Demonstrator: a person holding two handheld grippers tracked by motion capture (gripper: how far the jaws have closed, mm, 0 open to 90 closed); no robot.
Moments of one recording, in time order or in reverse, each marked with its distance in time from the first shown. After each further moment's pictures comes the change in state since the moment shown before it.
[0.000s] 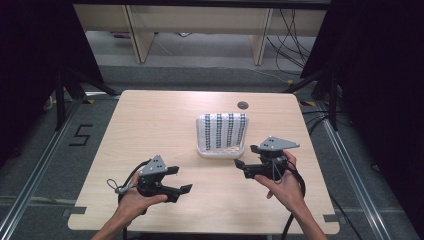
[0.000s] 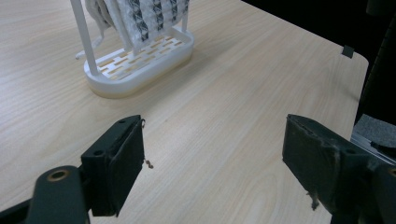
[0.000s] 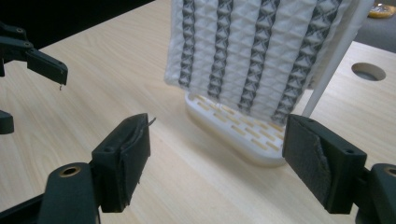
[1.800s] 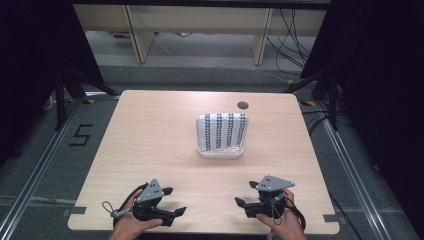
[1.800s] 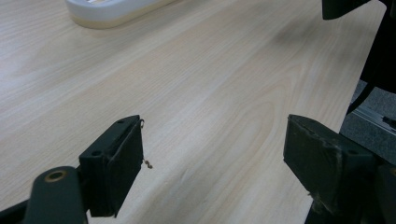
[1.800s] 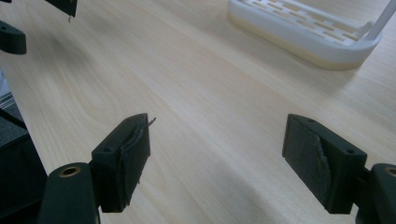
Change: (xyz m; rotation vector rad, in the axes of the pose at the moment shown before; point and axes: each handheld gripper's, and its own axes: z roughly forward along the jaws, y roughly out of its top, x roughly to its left) left arm -0.016 -0.059 -0.003 0.053 0.039 0.012; right arm 0.027 -0.094 0.004 0.094 0.068 -0.040
